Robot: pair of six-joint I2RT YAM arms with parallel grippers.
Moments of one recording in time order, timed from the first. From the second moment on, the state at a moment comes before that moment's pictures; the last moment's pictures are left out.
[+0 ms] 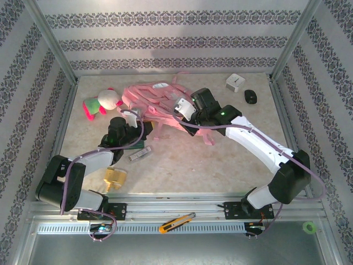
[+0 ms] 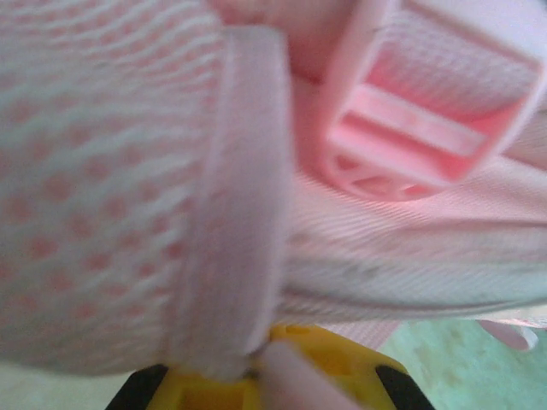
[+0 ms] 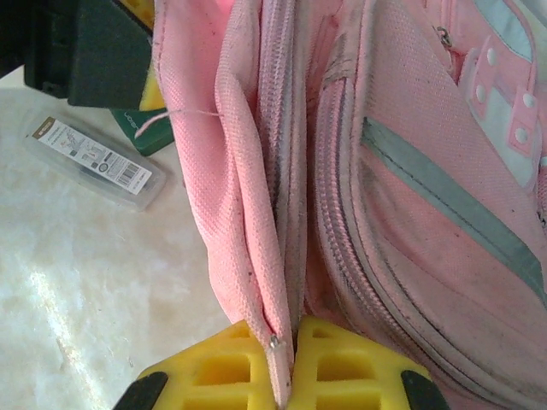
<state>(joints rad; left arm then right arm) -0.30 1.40 0.53 0.58 0.44 -0.45 0.64 1.49 1.34 -0.69 -0.18 -0.31</state>
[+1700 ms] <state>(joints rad) -0.31 1.34 0.50 0.53 0.27 -0.35 0.71 1.49 1.43 -0.78 -0.15 0.35</state>
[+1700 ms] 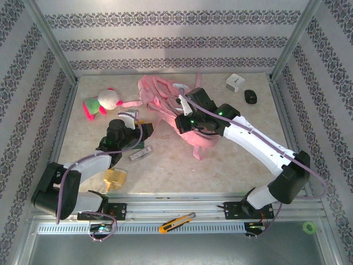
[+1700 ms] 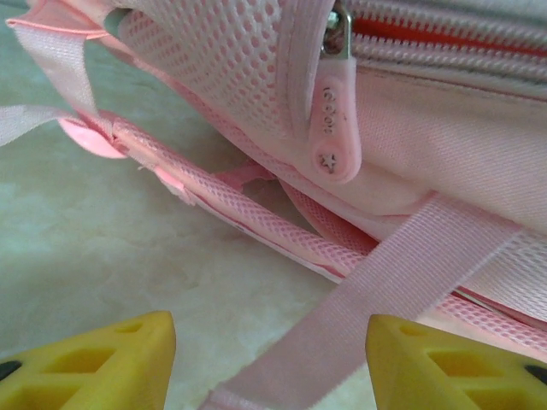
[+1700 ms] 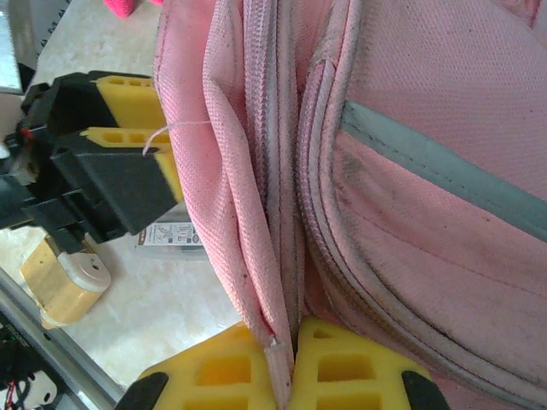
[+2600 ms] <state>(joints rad) -0.34 1.50 0.57 0.78 0.19 -0.22 0.72 1.48 1.40 -0.75 -0.16 0.37</state>
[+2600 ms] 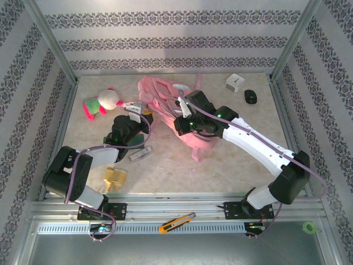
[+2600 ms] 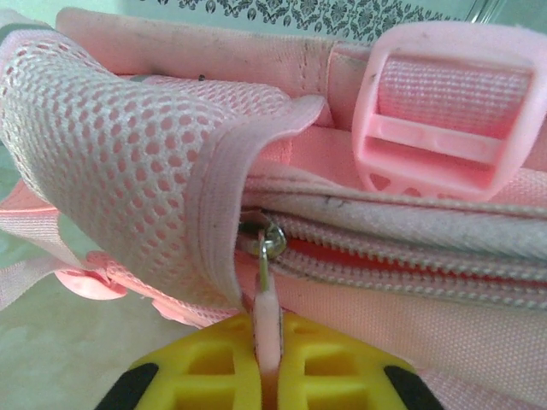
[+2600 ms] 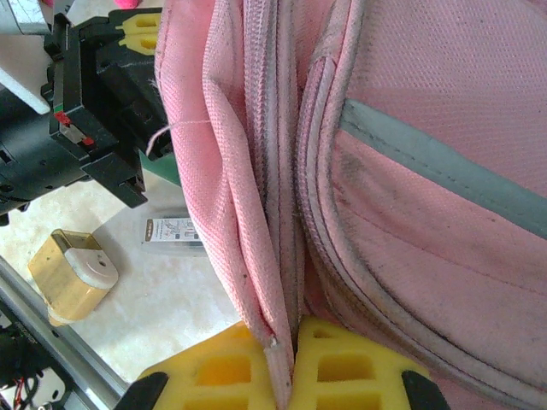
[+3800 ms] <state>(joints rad) -0.40 1.30 0.77 0.13 0.84 -0.16 0.70 1.45 1.20 -0.54 -0.26 0.16</state>
